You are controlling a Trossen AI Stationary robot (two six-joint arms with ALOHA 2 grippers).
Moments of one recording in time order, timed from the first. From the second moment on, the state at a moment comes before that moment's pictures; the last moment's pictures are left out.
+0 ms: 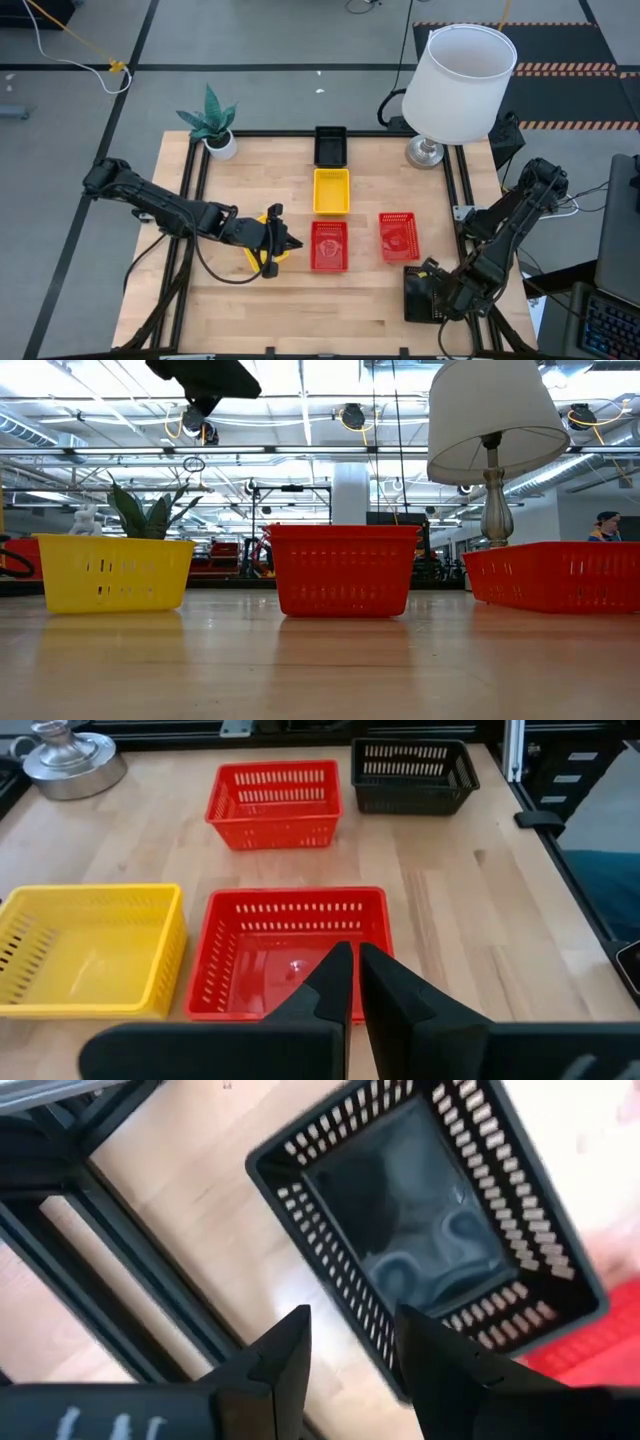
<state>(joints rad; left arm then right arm) -0.34 1.31 0.90 -0.15 -0.24 -0.17 0.89 1.31 1.01 -1.12 -0.13 -0.01</state>
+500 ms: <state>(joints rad) -0.34 1.31 0.90 -0.15 -0.24 -0.17 0.94 1.31 0.83 -0.91 -0.16 -0.04</state>
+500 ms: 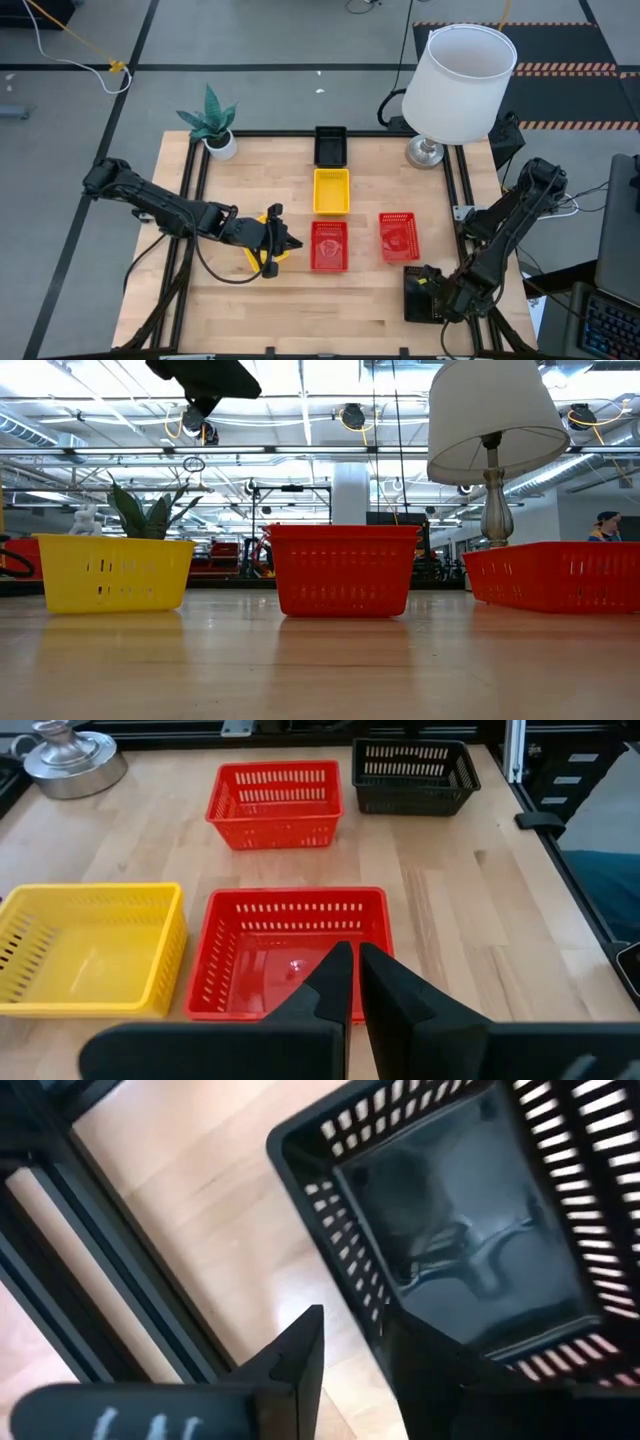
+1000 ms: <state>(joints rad) -0.34 1.31 0.90 -0.15 -0.25 -0.17 0.96 1.31 0.77 -0.83 -0.13 -0.14</state>
